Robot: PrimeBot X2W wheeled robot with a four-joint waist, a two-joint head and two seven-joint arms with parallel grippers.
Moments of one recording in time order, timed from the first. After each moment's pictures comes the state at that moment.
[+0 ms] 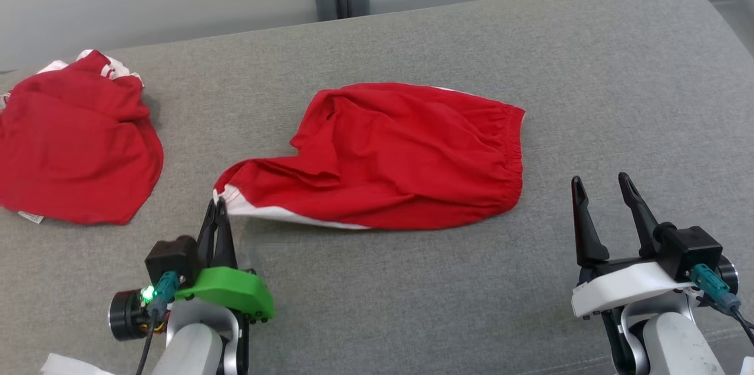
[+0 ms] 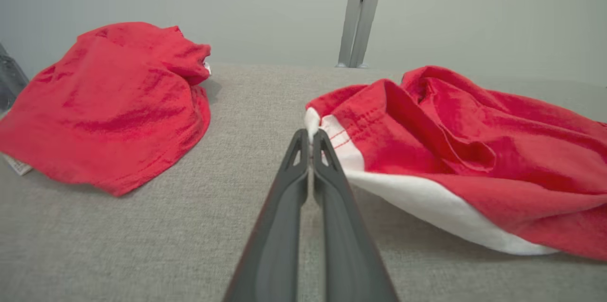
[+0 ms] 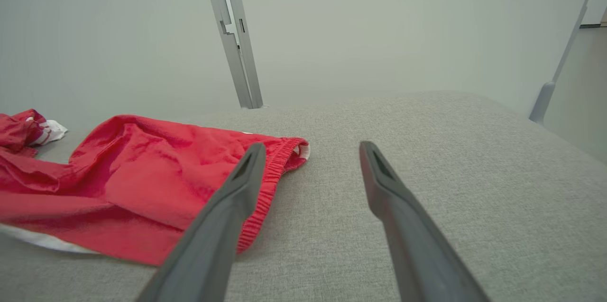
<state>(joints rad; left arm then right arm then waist) -0.25 0.13 -0.31 0.42 -0.41 0.20 -0.26 -0.10 -0.05 -0.03 0.19 0.13 0.13 -0.26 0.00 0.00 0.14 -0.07</state>
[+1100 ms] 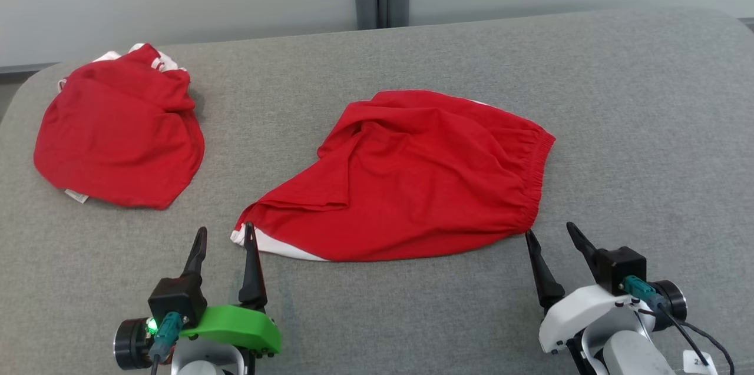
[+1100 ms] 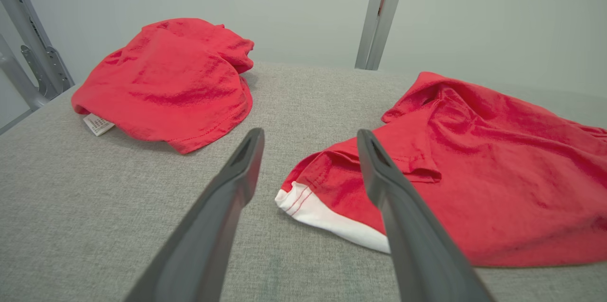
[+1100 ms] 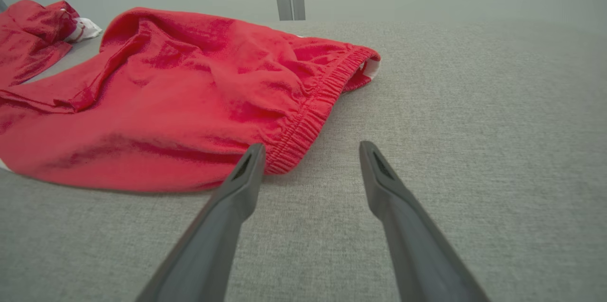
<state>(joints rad) -0.10 0.05 -0.19 0.31 -0.28 0.10 -0.26 -0.15 -0.05 0.07 0.49 0.08 0.13 -0.26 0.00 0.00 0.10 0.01</state>
